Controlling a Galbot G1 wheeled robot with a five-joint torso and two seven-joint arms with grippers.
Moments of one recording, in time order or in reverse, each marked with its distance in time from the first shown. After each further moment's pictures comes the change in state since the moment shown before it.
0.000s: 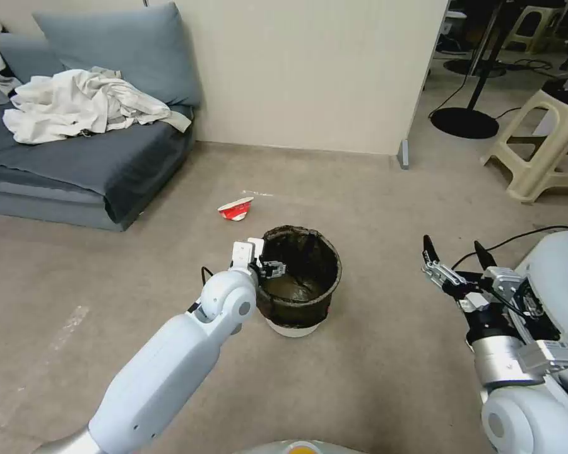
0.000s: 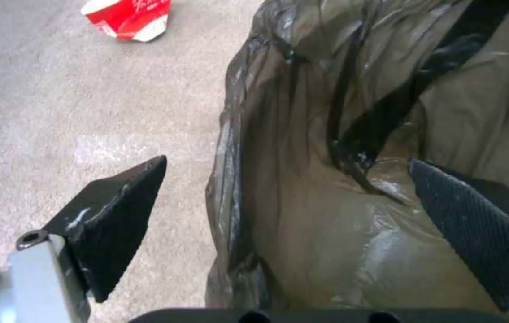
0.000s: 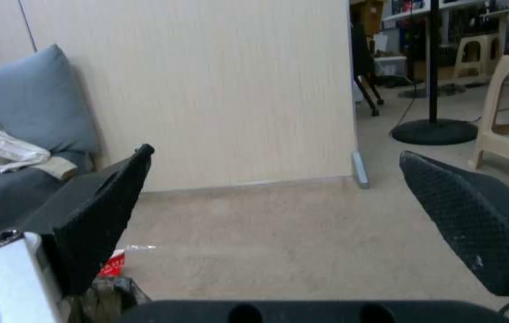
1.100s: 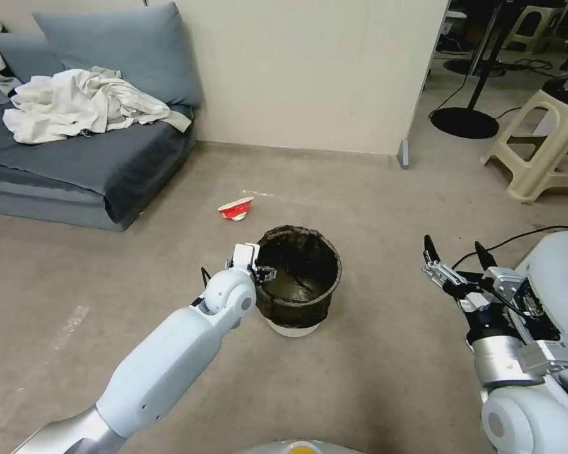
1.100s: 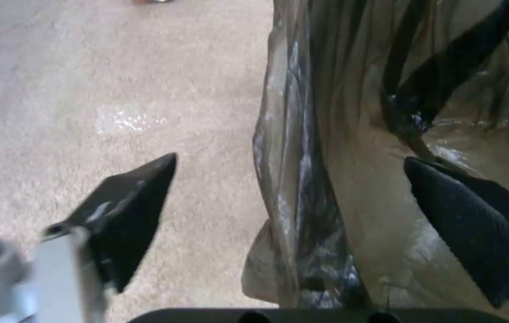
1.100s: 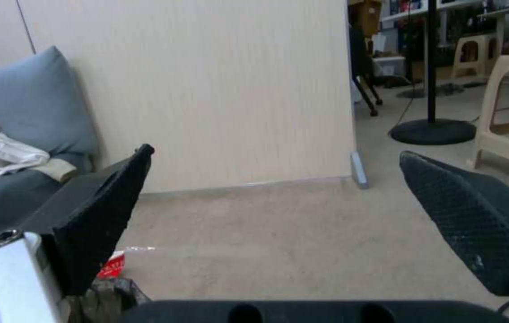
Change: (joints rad) left arm -0.044 0.024 0.062 0.100 -0.030 0.000 -0.035; right arm -0.006 0.006 0.001 0.006 0.000 0.001 0.001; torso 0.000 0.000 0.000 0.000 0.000
